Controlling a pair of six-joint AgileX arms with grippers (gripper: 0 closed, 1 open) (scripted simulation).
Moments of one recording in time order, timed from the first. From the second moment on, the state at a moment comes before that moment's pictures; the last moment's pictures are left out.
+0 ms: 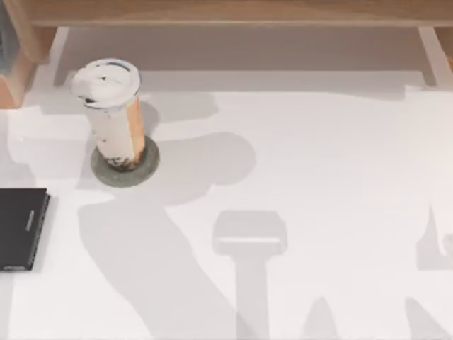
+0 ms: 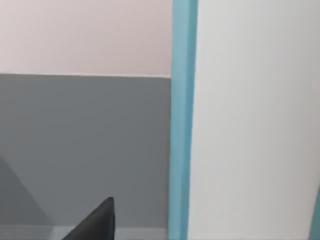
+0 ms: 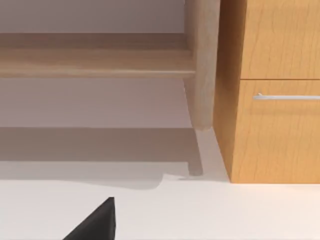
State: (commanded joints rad) left arm 0.28 1.98 1.43 0.55 0.31 -0.01; right arm 0.00 0.00 0.00 0.00 0.00 0.00
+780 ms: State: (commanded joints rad) left arm 0.29 2.07 1.49 0.57 0.33 -0.01; right arm 0.00 0.00 0.00 0.00 0.00 0.00
